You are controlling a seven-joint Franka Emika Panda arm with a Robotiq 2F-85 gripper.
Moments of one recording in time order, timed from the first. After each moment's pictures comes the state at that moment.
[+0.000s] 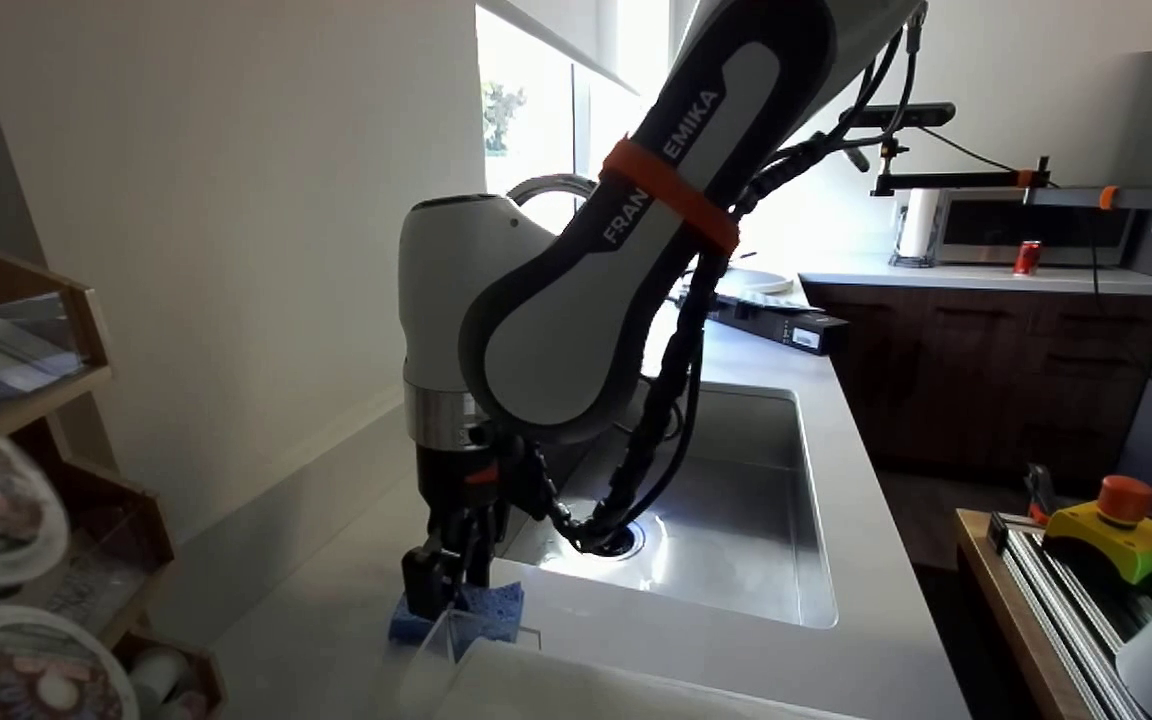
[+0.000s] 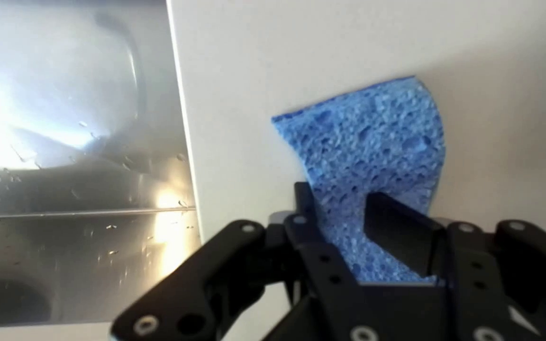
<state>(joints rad) 0.17 0.48 0.04 -2.03 -0.03 2.59 0.20</state>
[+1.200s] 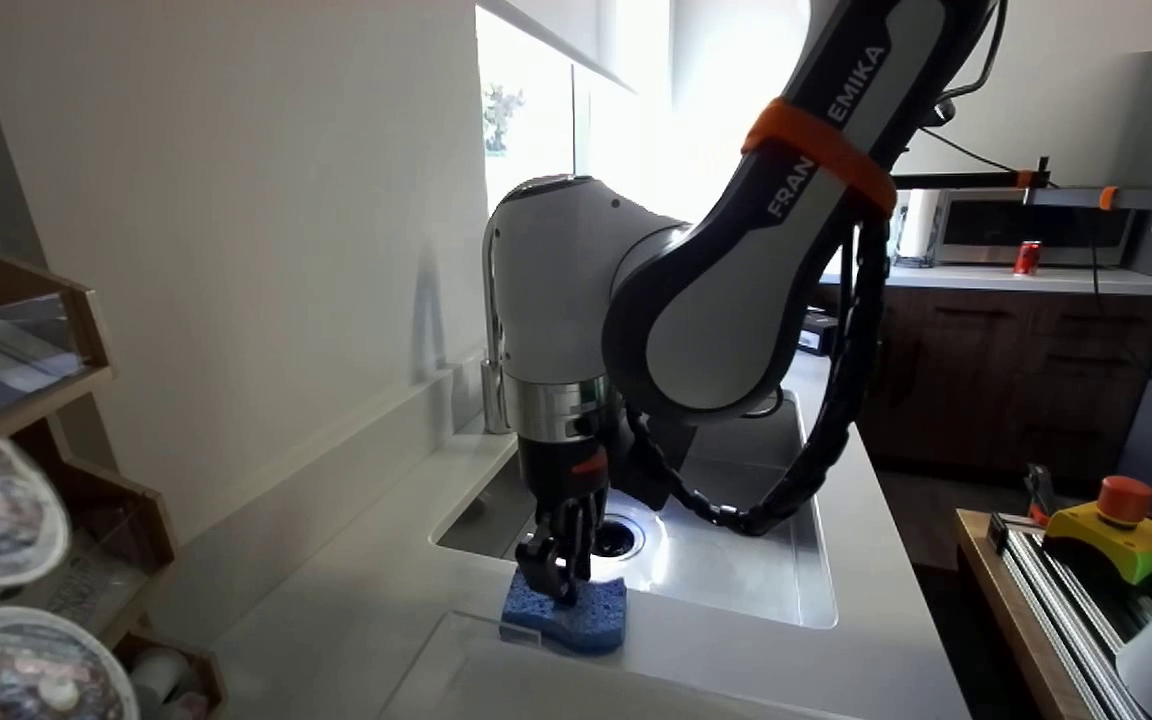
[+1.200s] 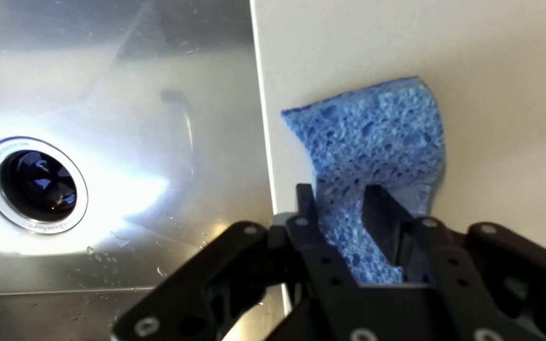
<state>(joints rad) 0.19 0.29 0.00 -2.30 -0.13 2.59 0.34</state>
